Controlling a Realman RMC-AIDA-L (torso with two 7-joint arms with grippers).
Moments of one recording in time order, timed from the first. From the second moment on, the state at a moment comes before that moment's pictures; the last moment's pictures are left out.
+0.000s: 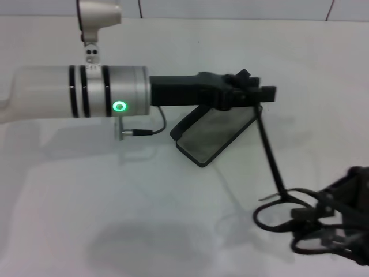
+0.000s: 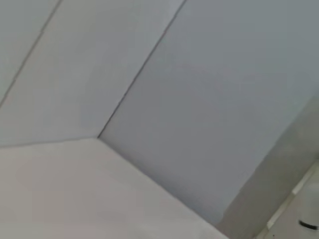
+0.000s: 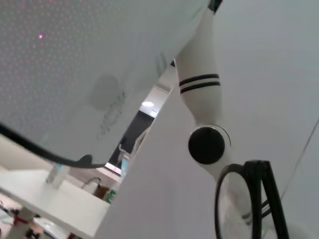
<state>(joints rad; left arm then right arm) -0.79 -2.05 1.41 0.39 1.27 1.33 -1.66 0.36 2.02 -1.05 -0.66 -1.58 -2.10 0.48</state>
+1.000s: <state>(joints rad) -0.77 -2.09 1.41 0.47 1.27 1.45 -1.56 0.43 2.02 -1.06 -0.54 -1.53 -1.77 0.66</state>
